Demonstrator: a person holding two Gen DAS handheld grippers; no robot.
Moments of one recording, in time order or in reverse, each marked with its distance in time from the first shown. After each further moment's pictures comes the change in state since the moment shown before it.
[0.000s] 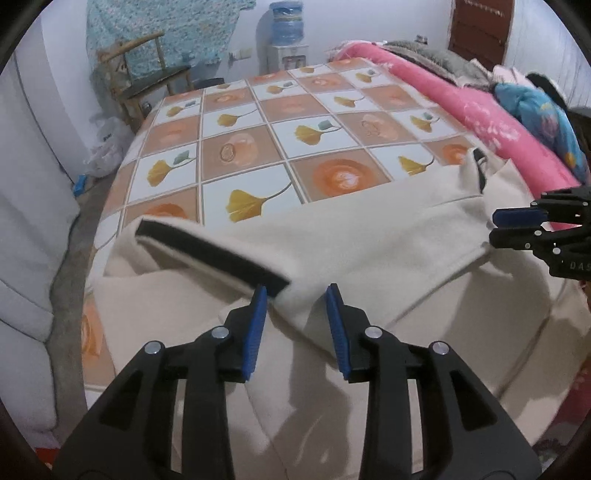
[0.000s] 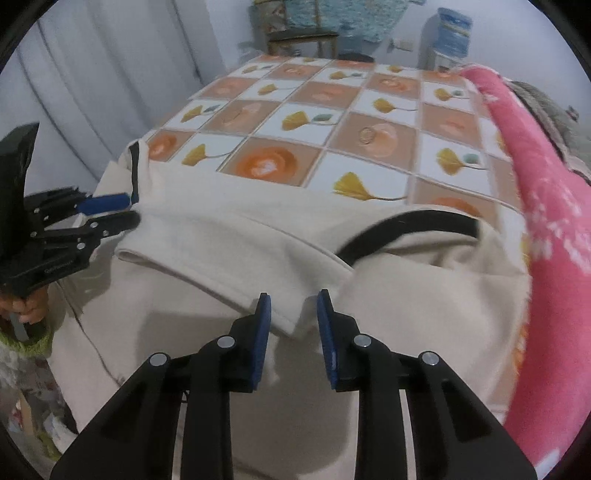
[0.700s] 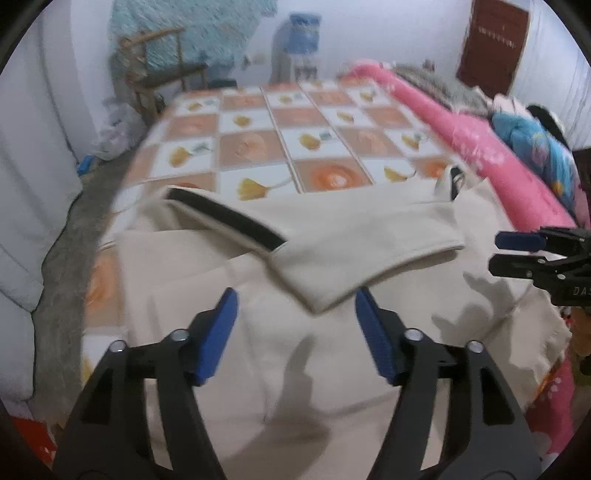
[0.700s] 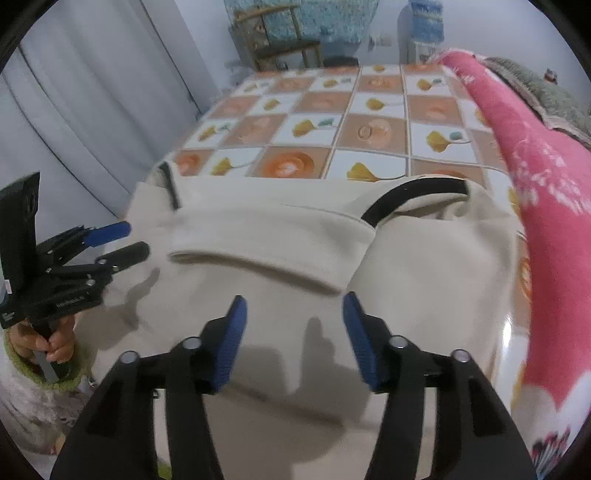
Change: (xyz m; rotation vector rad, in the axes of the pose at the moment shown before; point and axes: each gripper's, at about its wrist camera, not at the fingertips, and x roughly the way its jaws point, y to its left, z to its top) left arm -0.059 0.001 -0.038 -0.099 -0.060 -0.012; right arm -0.046 0.022 -0.035 0.132 -0.047 0.065
